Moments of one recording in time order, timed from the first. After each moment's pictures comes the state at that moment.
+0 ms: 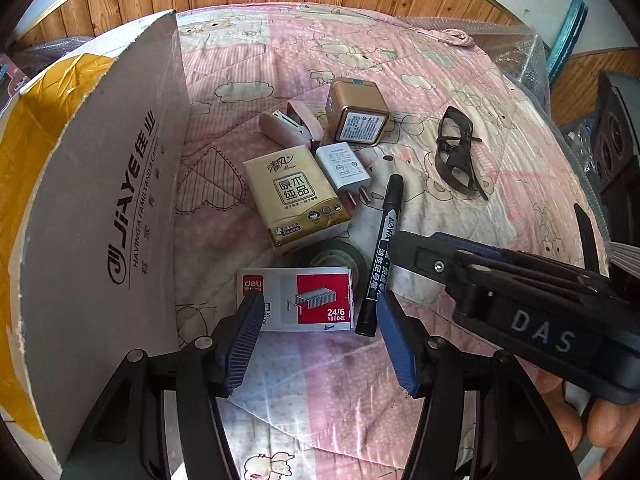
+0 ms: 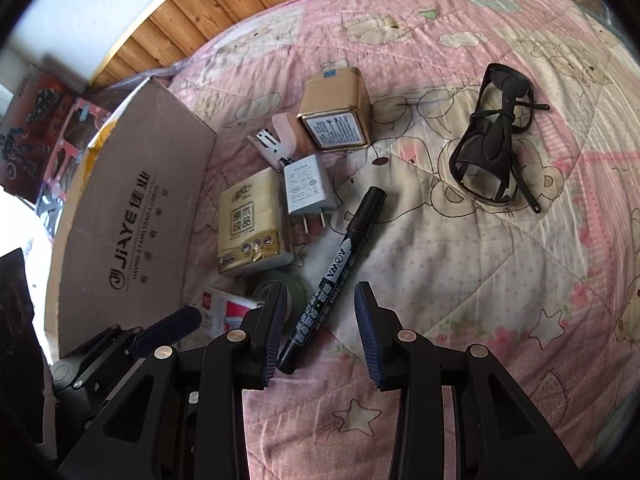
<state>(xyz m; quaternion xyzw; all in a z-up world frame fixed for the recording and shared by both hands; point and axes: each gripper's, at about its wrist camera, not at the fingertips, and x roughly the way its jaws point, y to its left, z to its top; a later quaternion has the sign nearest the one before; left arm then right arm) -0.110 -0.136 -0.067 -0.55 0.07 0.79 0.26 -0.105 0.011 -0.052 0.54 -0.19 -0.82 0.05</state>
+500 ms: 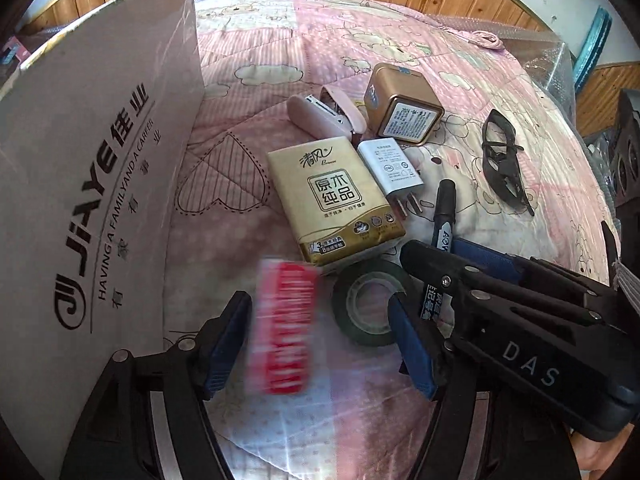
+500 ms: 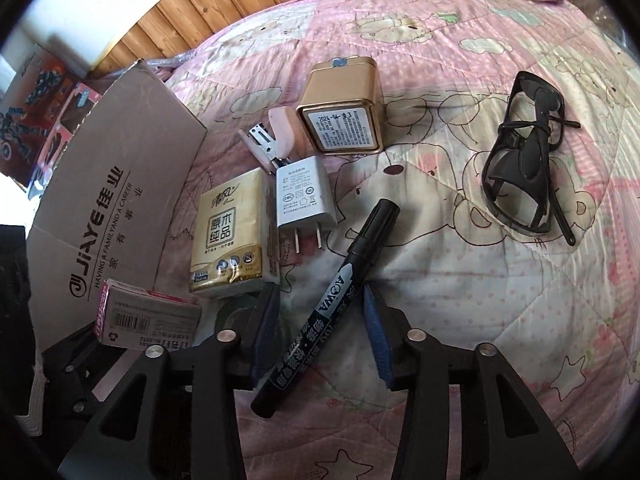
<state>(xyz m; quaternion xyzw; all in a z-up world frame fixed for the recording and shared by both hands) -0.144 -0.141 -0.098 -0.56 0.05 0.80 0.23 -0.119 0.003 -0.070 0.52 -0.17 -0.83 0.06</state>
